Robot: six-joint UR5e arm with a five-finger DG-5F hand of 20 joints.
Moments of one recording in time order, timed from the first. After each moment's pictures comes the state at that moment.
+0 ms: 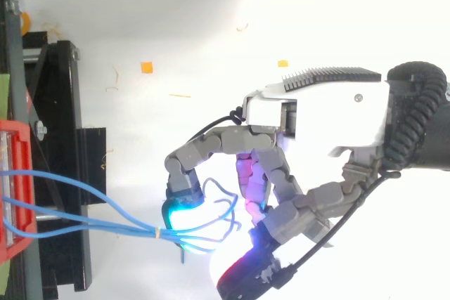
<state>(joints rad) 0.17 -2.15 -1.28 -3.01 -1.36 -0.21</state>
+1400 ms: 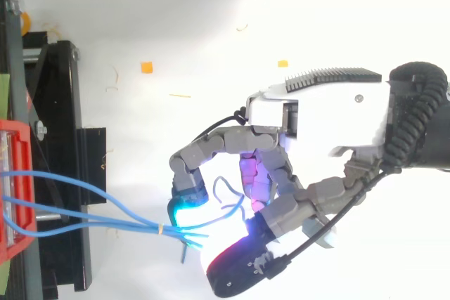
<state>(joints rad) 0.17 -2.15 -1.28 -3.03 -1.37 -0.21</state>
